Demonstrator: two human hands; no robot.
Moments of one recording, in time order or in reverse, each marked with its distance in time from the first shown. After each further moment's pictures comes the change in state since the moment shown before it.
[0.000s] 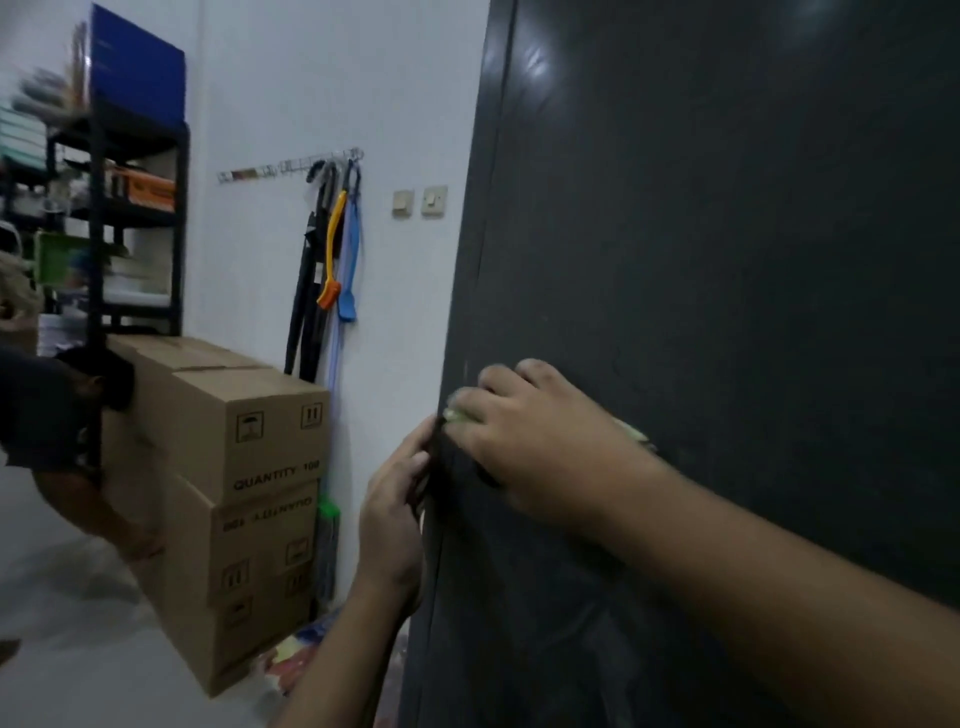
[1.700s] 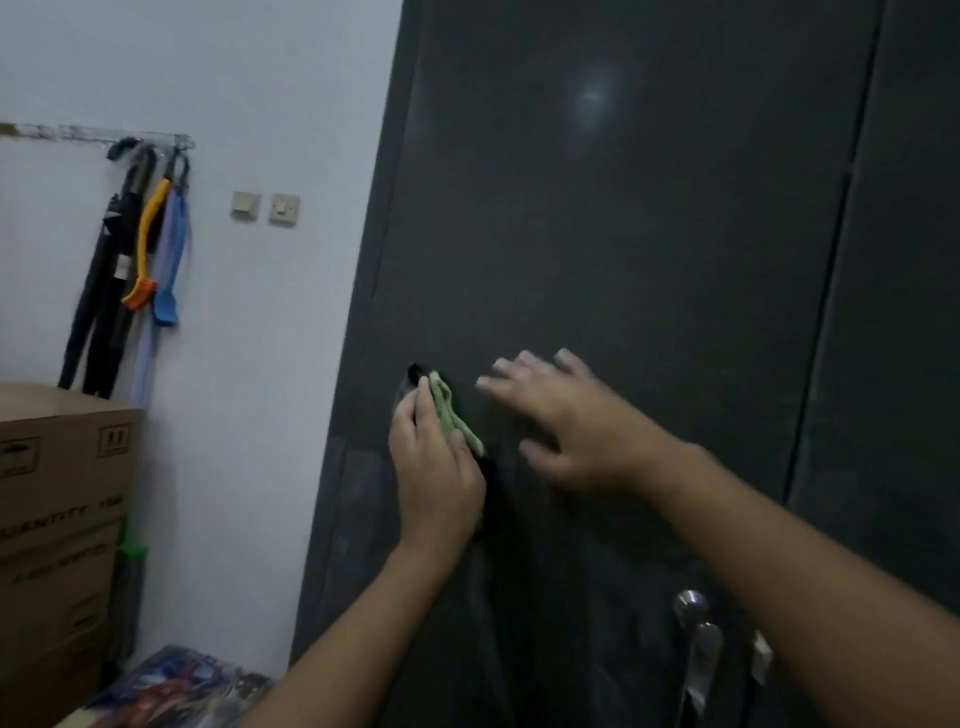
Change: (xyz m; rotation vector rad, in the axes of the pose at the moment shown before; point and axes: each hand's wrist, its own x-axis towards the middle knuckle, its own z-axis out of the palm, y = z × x) left_hand -0.060 0.033 0.094 0.482 -0.103 0.384; right_hand -0.106 0.019 -0.084 0.179 -0.296 0.449
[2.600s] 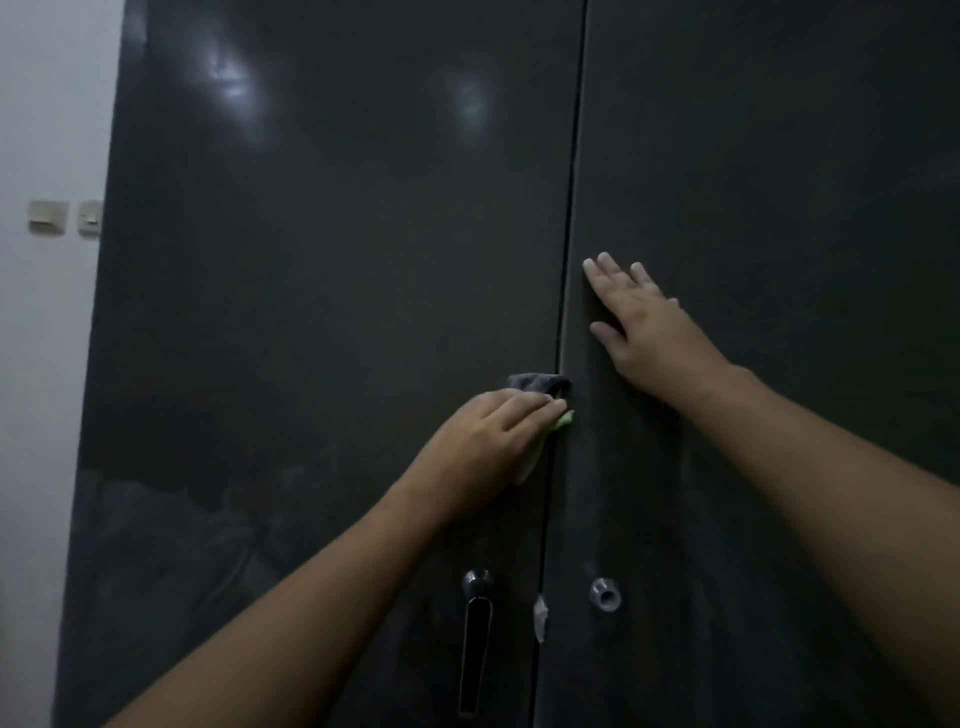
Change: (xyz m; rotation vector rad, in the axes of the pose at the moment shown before) left_hand -0.030 0.122 0.160 0.272 -0.424 1.136; right_hand -0.165 0.182 -0.081 0.035 0.255 0.620
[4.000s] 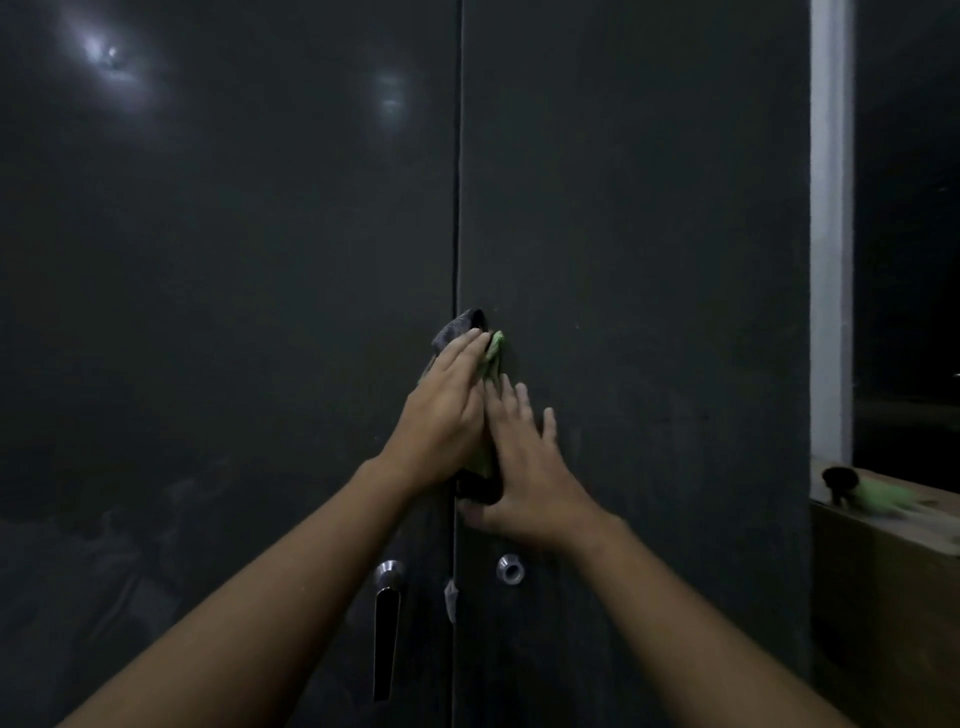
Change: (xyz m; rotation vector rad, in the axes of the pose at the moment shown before) left_hand 0.065 0.051 -0.013 -0.649 -0.010 -0.576; right_hand -0.117 -0.013 0.072 0.178 -0.123 -0.043
